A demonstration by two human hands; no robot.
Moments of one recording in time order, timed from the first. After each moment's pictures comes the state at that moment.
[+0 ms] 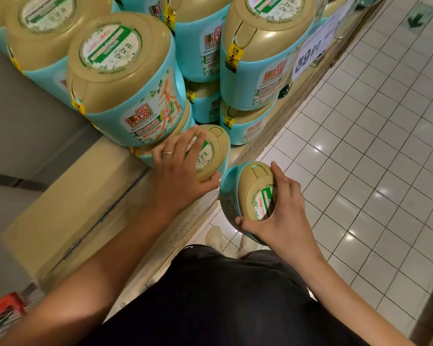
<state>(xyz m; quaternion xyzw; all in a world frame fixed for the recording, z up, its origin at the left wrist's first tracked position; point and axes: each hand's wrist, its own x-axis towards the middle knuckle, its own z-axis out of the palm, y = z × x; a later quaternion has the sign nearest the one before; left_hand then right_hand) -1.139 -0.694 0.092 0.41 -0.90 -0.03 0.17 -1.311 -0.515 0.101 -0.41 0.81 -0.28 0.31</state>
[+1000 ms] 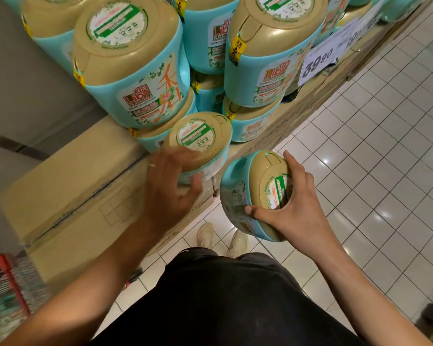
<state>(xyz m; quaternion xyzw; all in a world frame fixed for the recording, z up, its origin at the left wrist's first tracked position) -1.130 -0.635 0.098 0.39 -0.82 -0.16 0.38 -1.369 -0.517 0.136 -0.44 0.76 -0.29 0.38</state>
